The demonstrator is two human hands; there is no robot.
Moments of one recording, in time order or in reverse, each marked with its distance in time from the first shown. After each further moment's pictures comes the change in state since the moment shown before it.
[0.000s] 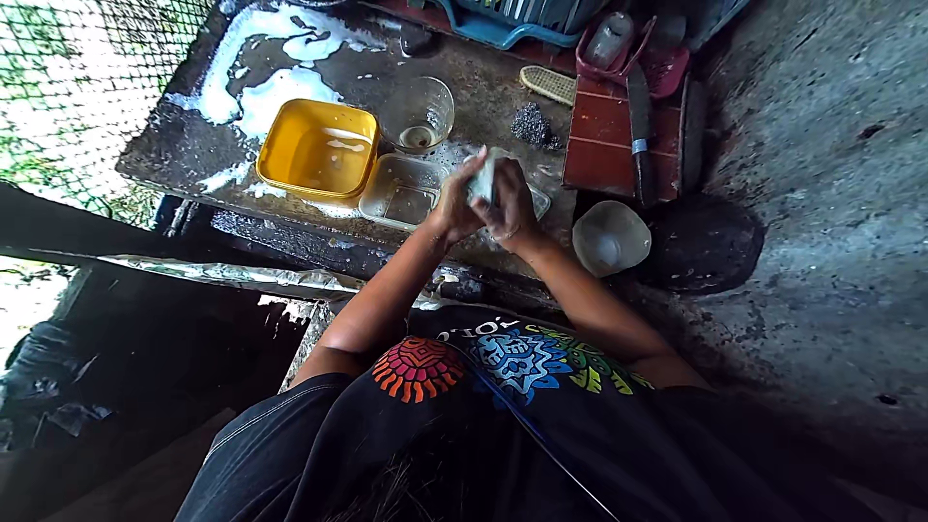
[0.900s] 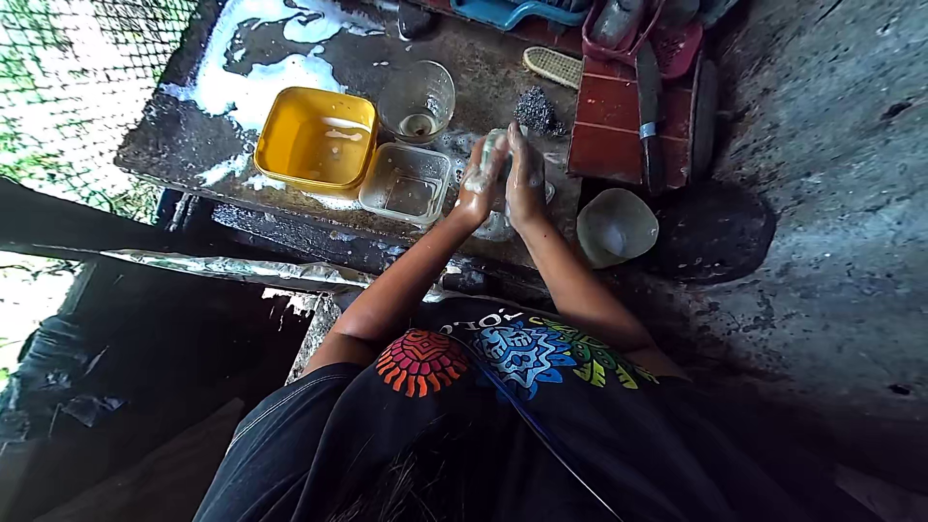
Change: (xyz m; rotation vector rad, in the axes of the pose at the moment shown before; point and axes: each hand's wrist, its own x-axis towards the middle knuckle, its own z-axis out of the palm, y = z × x) left_hand 0.002 -0.010 0.020 0.610 0.183 0.250; right_hand 0.026 -0.025 0.003 0.418 0.304 0.484
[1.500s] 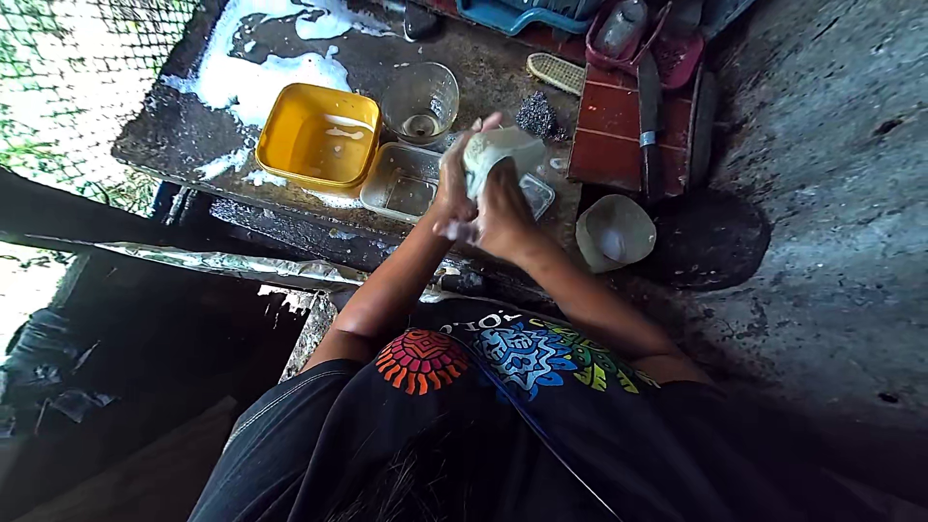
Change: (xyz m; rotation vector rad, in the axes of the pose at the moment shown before) left_hand 0.014 0.008 -0.019 -0.694 -0.045 -0.099; right_hand -0.026 -0.025 -0.003 -0.773 -0.428 -0.216
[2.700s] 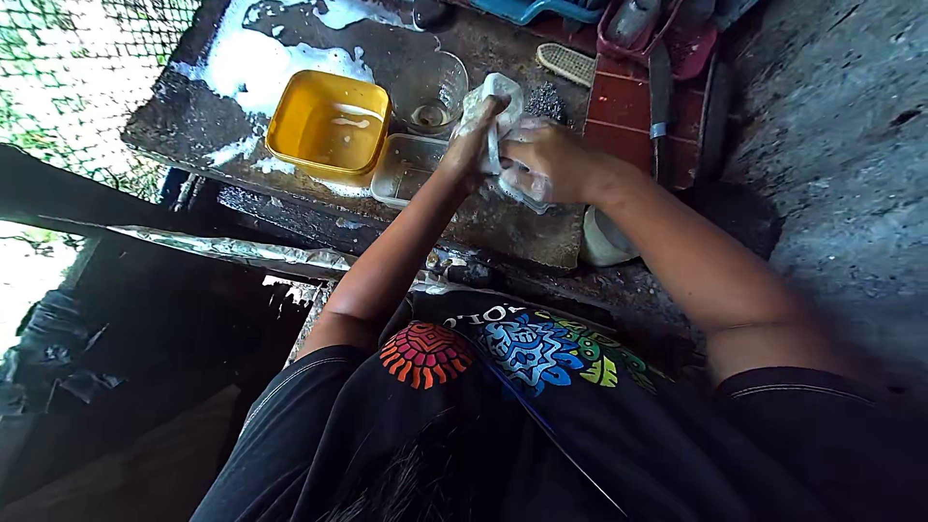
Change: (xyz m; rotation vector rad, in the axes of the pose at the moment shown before) left_hand 0.005 0.026 0.017 0.363 0.110 -0.083; right_hand 0.040 0.047 -0.064 -0.131 -0.361 -0.487
